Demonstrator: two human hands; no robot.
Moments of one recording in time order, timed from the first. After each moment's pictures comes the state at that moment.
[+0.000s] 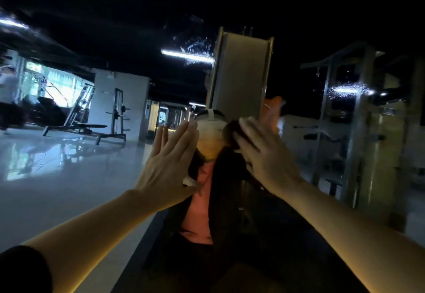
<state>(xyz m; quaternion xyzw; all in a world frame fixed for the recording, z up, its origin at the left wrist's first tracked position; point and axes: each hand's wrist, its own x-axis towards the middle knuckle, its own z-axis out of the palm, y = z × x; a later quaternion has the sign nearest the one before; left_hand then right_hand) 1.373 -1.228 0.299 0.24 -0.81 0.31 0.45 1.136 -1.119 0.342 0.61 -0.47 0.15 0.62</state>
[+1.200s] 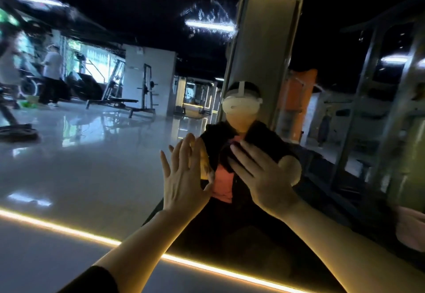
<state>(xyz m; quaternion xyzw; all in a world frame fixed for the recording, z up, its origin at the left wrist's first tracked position) 1.291 -1.152 0.182 0.37 -0.75 0.12 0.53 1.090 -1.082 0.220 0.69 -0.44 0.13 0.55</state>
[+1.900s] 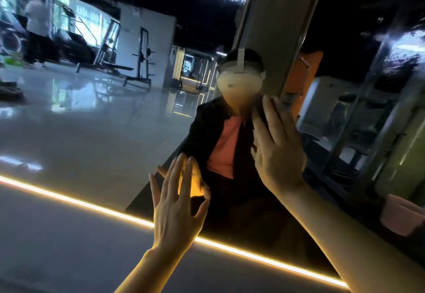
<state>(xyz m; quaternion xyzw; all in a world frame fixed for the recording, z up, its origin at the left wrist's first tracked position) 1.303 -1.163 0.051 0.37 -0.72 0.02 0.58 1.130 -1.111 0.200 0.62 -0.48 0.28 0.55</state>
